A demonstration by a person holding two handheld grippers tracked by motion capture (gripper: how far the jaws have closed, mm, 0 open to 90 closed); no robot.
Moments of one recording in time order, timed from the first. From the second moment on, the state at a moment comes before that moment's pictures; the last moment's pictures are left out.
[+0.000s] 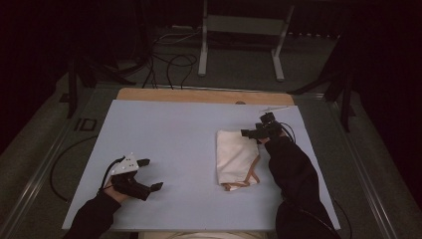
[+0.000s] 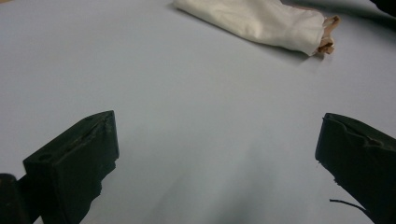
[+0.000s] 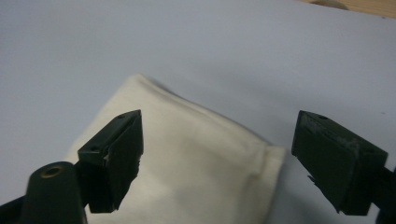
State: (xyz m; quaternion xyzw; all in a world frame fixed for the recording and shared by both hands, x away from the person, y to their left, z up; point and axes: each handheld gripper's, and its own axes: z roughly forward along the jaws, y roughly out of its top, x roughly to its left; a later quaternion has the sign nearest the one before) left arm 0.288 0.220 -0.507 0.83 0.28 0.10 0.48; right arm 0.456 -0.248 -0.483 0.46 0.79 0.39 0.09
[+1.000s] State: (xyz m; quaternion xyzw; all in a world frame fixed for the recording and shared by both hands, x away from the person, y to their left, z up) left arm 0.287 0.222 -0.507 0.83 0.28 0.11 0.48; right arm 0.384 -0.251 -0.476 0.37 0.82 0.42 0.08
